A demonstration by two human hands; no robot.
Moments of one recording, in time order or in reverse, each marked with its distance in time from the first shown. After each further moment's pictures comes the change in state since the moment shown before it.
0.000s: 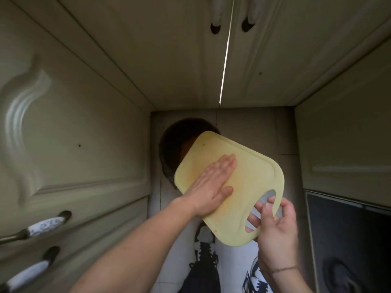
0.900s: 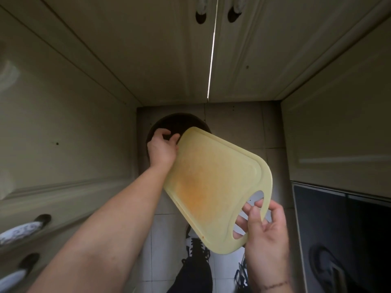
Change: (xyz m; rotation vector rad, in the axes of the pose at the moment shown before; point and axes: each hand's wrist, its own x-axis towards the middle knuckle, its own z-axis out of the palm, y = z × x) left_hand 0.035 -0.060 -0.051 -0.424 0.730 -0.810; right_hand -0.028 -0.004 0.000 -0.024 -0.014 -0.024
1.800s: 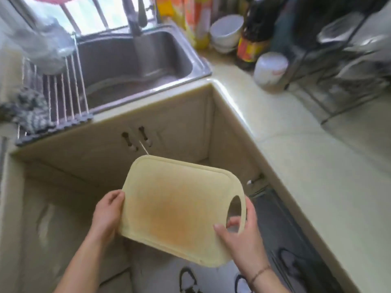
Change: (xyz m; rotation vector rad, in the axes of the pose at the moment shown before) left_hand -0.192 0.218 -0.190 -0.146 -0.176 0.141; right_hand -0.154 -0.170 -0.144 -0.214 0.061 -0.217
